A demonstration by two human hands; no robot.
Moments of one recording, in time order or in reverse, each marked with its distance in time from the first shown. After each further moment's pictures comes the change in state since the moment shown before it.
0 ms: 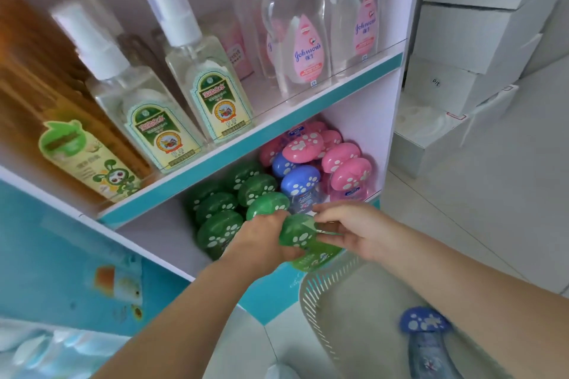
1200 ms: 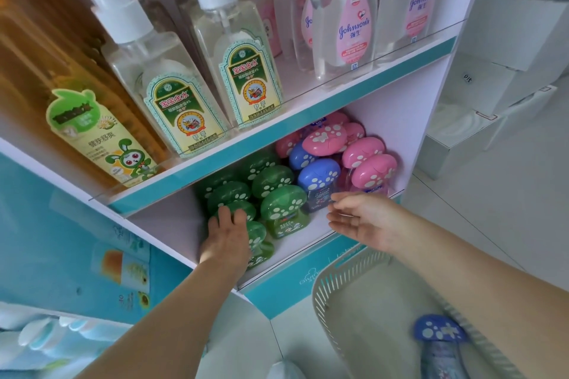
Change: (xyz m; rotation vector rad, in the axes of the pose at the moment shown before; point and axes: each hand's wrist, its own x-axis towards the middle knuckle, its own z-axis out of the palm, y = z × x) left_hand 0.013 -0.083 0.029 0.292 0.076 -0.278; right_hand 0.030 0.000 0.006 0.070 0.030 0.023
